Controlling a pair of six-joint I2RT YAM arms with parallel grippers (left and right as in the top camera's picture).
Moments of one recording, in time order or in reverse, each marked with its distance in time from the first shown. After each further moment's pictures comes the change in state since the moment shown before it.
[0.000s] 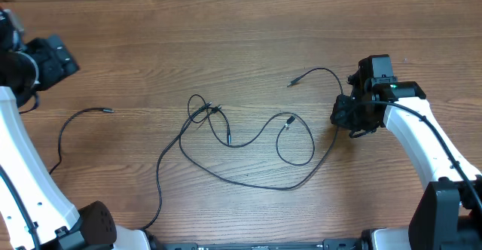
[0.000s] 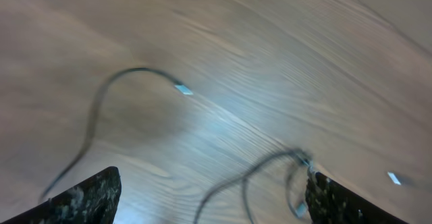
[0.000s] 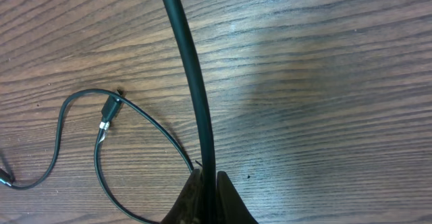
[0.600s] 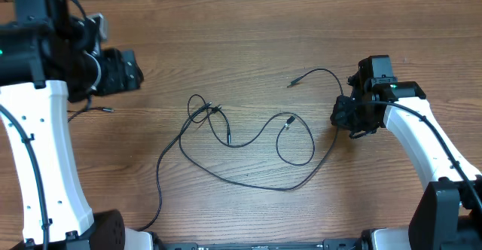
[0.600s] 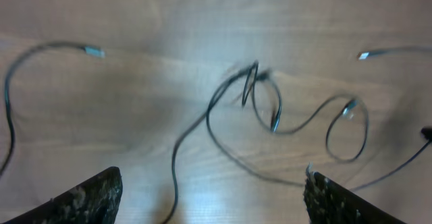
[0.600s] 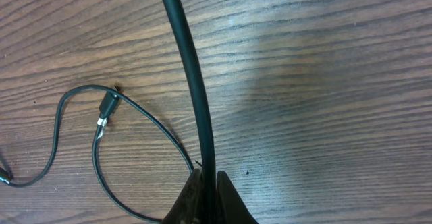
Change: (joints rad) left arm -0.269 -0.030 -0.110 -0.097 0.019 0.092; right arm 0.000 0.000 0.000 -0.011 0.000 0.000
